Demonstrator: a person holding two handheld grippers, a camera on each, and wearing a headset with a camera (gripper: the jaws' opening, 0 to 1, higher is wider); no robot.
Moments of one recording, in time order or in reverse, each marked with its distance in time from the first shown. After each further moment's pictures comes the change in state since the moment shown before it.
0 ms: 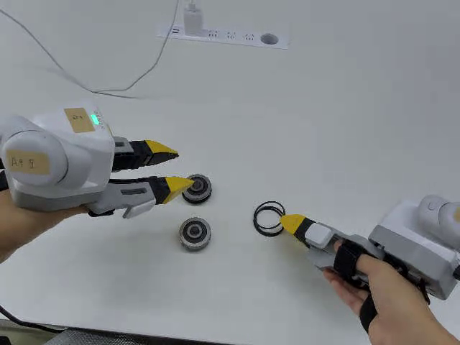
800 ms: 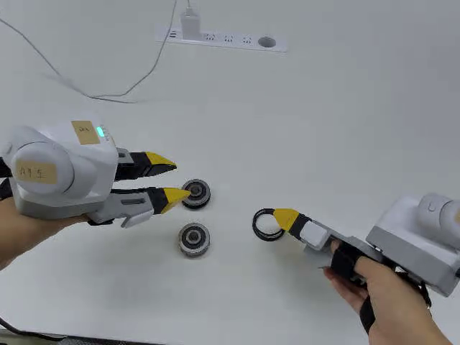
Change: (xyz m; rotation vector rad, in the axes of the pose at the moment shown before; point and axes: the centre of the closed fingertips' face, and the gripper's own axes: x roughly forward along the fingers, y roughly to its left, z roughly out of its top) left arm 0.012 0.000 -0.018 0.011 0.062 -0.031; right arm 0.001 0.023 0.008 -0.106 -0.033 0.075
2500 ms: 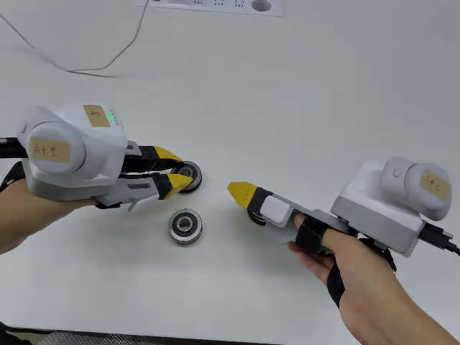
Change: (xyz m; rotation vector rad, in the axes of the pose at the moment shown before) left arm 0.032 -0.007 -0.014 -0.053 0.037 -0.092; right arm 0.032 0.037 -0.014 -0.008 0.088 0.136
